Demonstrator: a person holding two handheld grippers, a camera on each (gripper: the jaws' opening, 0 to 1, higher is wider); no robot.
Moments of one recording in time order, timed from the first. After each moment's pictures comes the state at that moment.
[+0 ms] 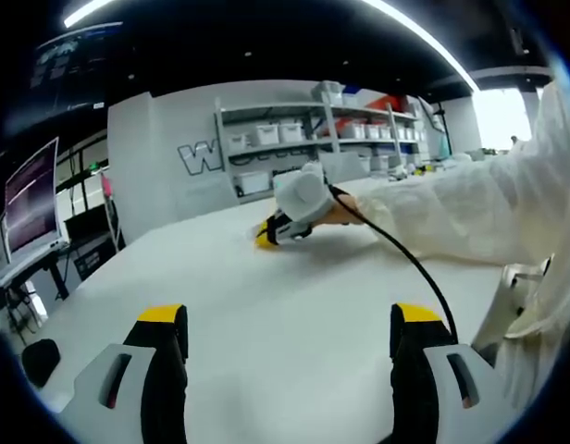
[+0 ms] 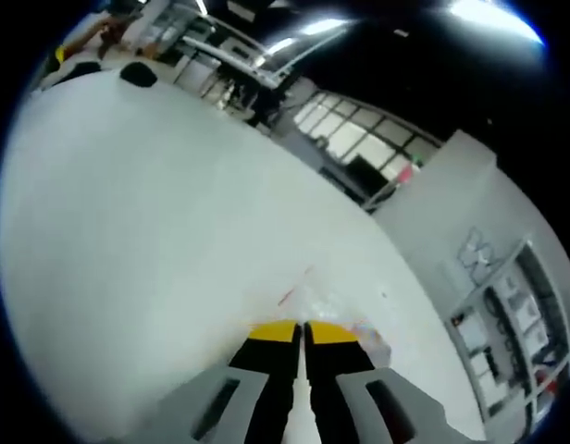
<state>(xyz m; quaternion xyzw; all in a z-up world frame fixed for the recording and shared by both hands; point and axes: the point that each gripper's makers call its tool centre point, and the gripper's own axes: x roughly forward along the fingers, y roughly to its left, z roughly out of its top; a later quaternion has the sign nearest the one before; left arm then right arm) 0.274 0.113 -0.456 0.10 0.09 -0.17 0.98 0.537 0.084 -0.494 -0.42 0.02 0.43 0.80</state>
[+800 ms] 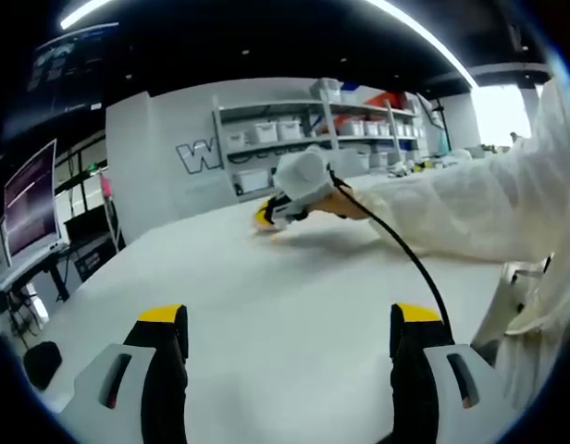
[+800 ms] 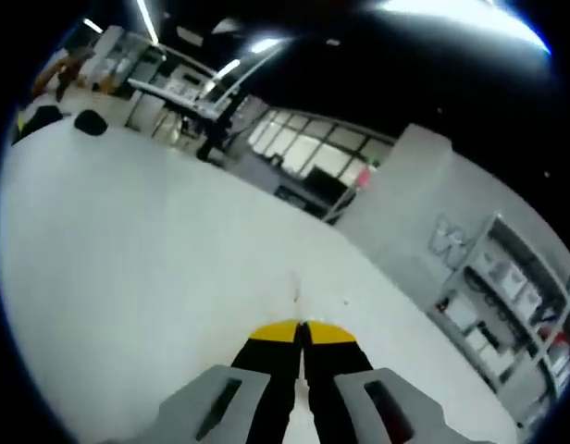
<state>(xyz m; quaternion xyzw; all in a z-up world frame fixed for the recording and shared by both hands) 0.271 0.109 -0.458 0.11 0.10 -0.17 0.97 0.566 0.072 -0.451 -0.34 -0.01 0.37 0.86</state>
